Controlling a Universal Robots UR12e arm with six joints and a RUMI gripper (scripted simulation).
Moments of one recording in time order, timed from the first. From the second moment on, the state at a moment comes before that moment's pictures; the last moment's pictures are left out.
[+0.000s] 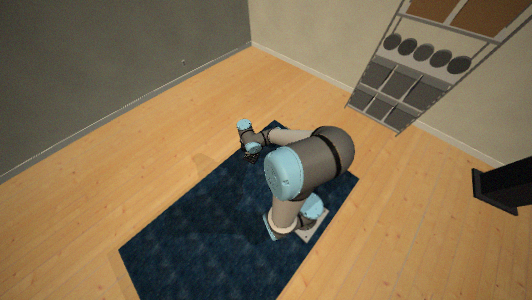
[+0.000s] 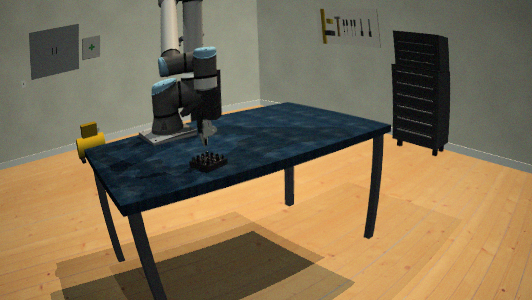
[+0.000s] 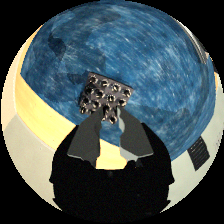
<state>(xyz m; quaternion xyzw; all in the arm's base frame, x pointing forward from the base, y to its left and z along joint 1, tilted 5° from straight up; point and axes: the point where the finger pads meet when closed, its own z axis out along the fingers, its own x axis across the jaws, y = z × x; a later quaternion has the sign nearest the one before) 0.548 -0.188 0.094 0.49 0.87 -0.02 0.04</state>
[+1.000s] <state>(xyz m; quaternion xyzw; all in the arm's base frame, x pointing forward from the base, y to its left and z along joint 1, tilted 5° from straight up) 0.549 -0.185 0.103 0.79 0.61 0.00 0.04</state>
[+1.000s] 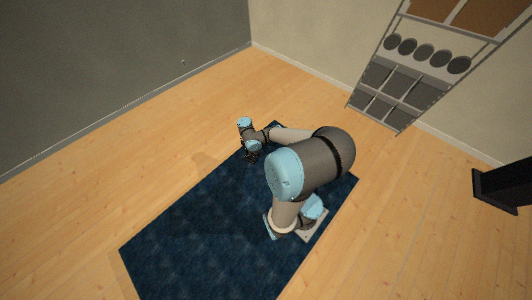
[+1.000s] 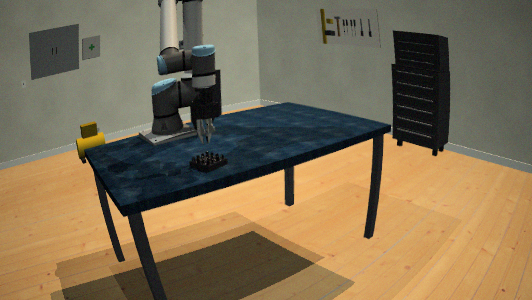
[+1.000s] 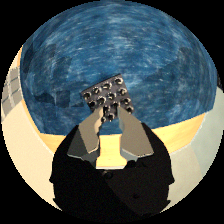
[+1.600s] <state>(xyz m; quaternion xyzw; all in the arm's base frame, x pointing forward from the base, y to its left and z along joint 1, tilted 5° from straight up) 0.552 -0.183 0.108 0.90 0.43 0.01 0.04</state>
